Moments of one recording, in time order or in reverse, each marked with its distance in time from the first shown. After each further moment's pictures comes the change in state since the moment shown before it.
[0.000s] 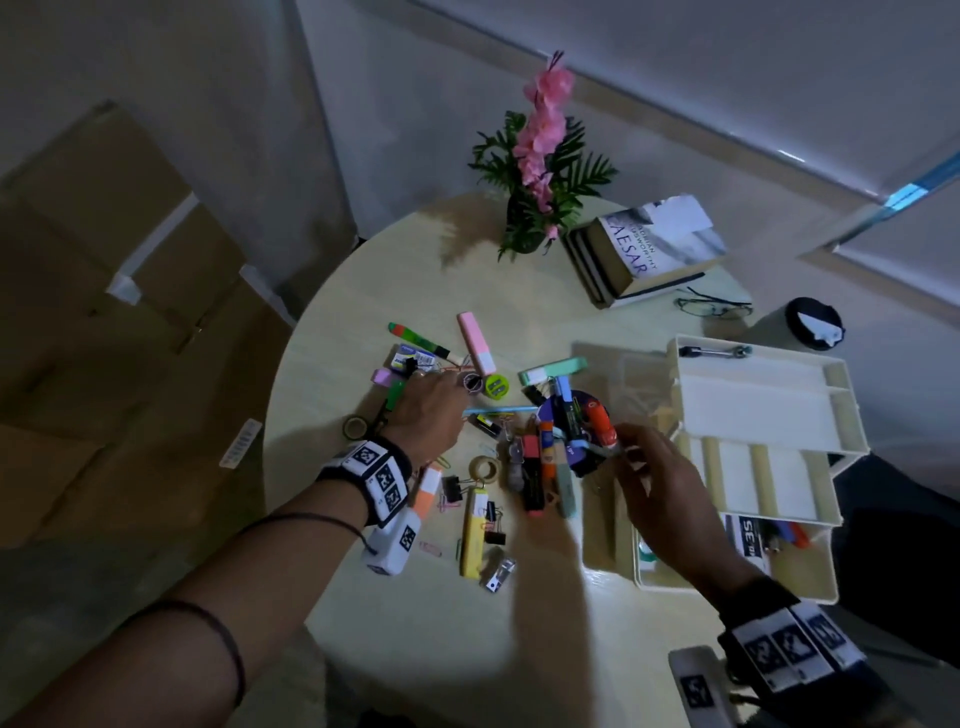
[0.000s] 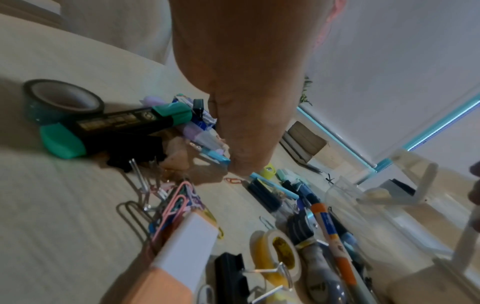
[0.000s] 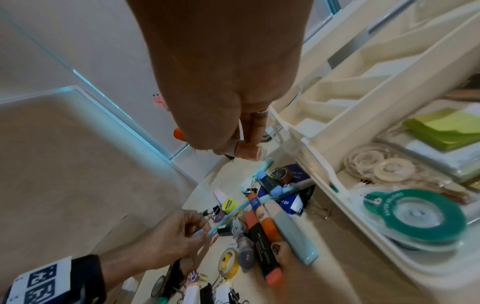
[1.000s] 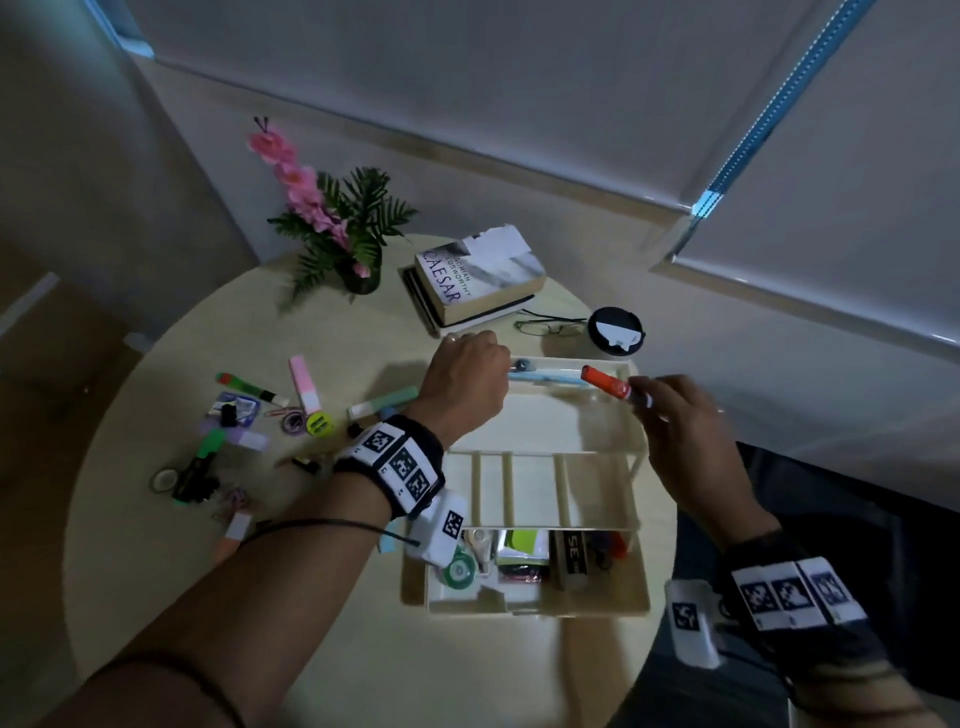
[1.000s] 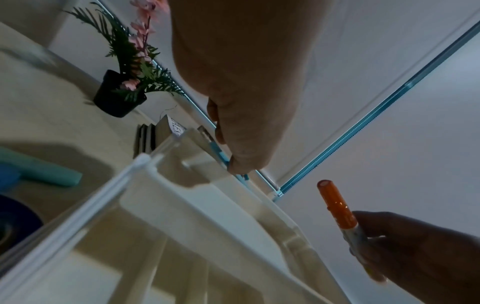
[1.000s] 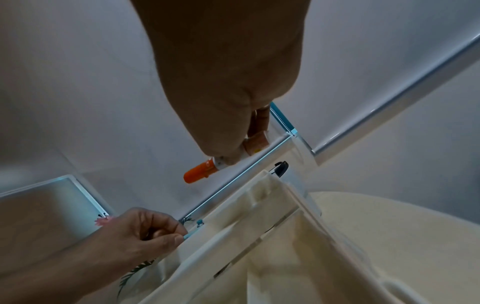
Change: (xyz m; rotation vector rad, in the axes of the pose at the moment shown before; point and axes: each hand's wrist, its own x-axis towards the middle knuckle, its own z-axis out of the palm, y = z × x) left_hand 0.128 0.282 -0.089 -0.013 0.267 0.111; right_hand 0.015 0.195 -0.221 -0.301 0.260 -0.126
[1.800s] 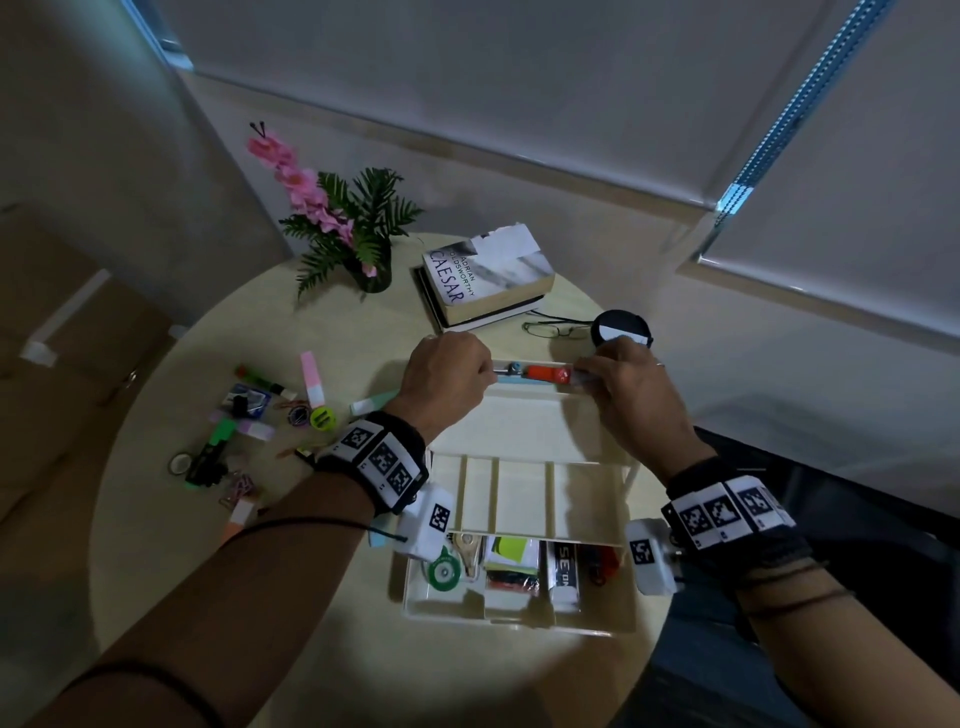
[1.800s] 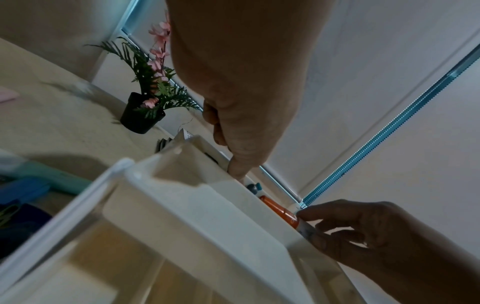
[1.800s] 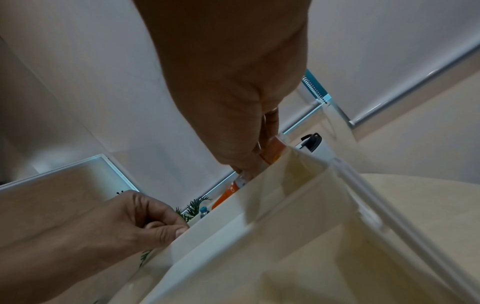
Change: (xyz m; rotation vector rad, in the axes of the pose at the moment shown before) left_hand 0.009 0.004 -0.003 -0.139 -0.037 -0.239; right_hand 0.075 0.015 0.040 -0.035 -0.100 -0.162
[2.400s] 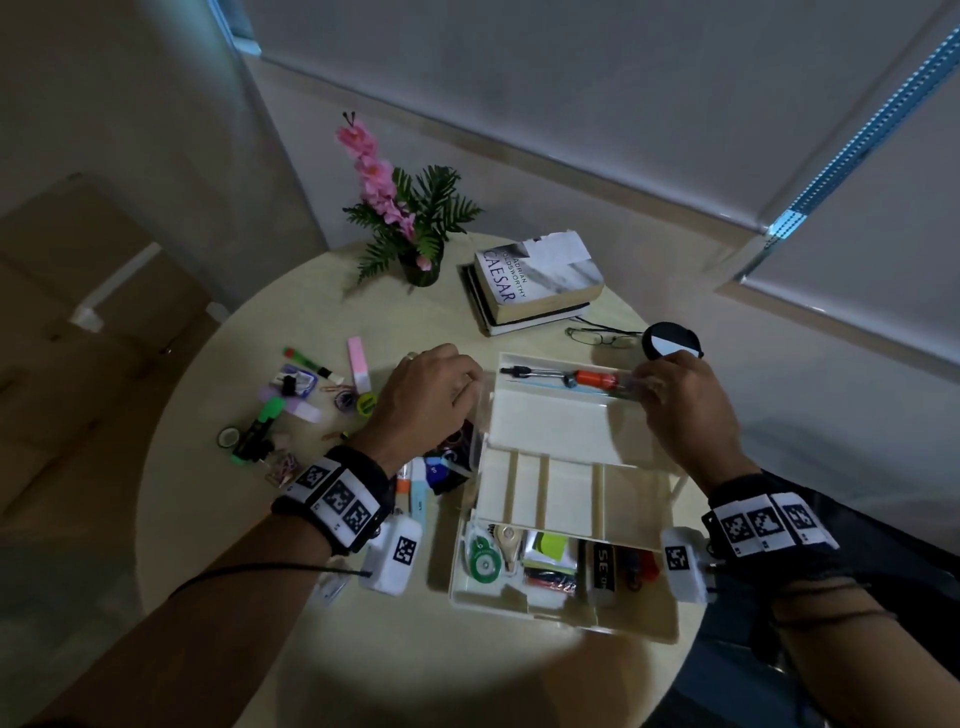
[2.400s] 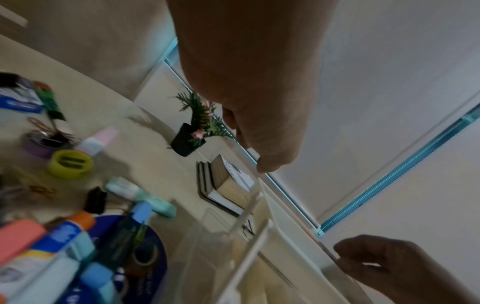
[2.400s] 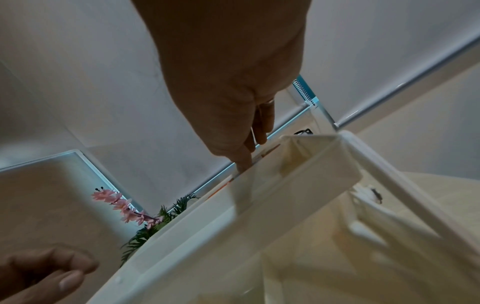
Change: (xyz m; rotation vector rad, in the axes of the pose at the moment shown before) left_hand -0.074 -0.081 -0.017 -0.237 0.167 0.069; right_hand -0.001 -0.022 -0.001 0.013 0.033 0.126
